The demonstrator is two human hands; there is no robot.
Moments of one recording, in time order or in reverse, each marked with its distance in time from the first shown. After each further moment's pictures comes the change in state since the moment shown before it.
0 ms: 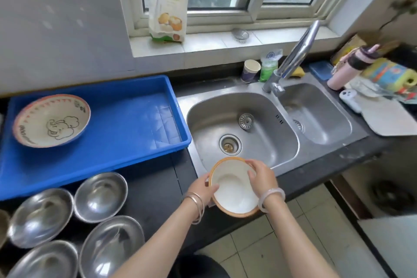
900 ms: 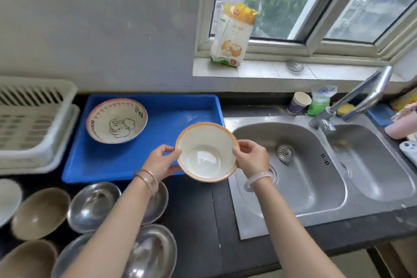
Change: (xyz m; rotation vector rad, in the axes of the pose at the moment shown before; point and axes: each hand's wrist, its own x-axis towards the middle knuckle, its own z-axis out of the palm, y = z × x) left_hand -0.052 0.062 -0.193 -0.430 0.393 0.172; right_hand 0.034 -0.180 0.032 0.443 0.045 -0.168
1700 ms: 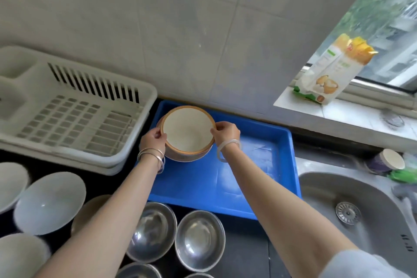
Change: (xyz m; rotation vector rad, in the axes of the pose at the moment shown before) left_hand 0.147 0.022 -0.190 0.035 0.547 0.139; right_hand 0.077 -0.124 0.277 -0.188 -0.328 -0.043
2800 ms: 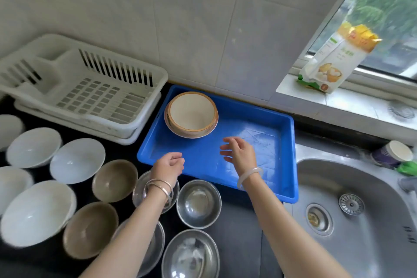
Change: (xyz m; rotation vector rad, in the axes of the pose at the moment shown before) left_hand -0.139 -0.053 -0.010 -0.065 -0.078 -0.123; right_hand -0.103 0.069 -0.048 0.426 -0.189 -0.002
